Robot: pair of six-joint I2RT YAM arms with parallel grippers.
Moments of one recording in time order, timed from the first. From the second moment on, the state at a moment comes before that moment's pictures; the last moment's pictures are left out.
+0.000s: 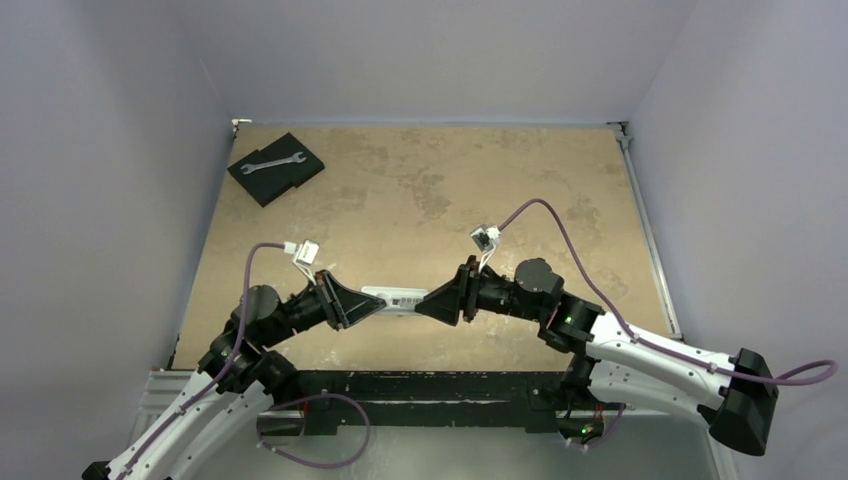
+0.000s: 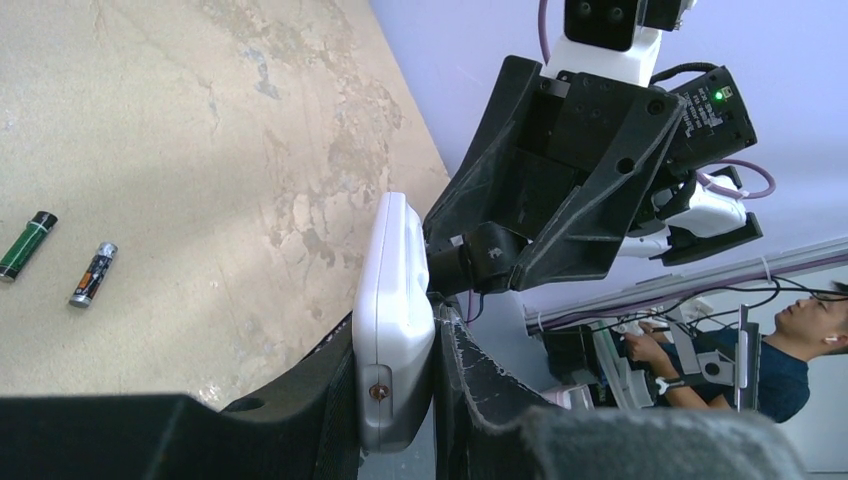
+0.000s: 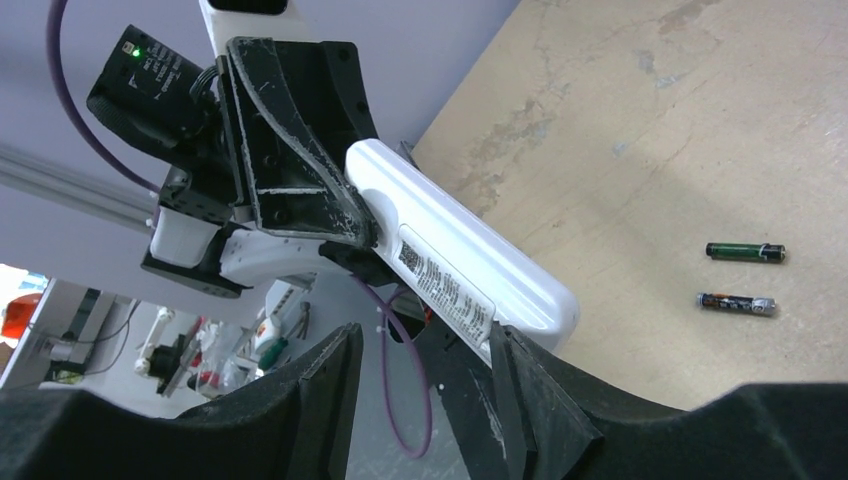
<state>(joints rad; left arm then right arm) -0.65 0.28 0.41 -0.21 0.35 -0.97 0.99 0.86 0.55 0.20 -0.26 0.82</state>
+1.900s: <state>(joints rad) -0.65 0.30 0.35 -0.18 0.32 -0.99 1.03 0.95 0.53 0.24 -0.14 0.85</state>
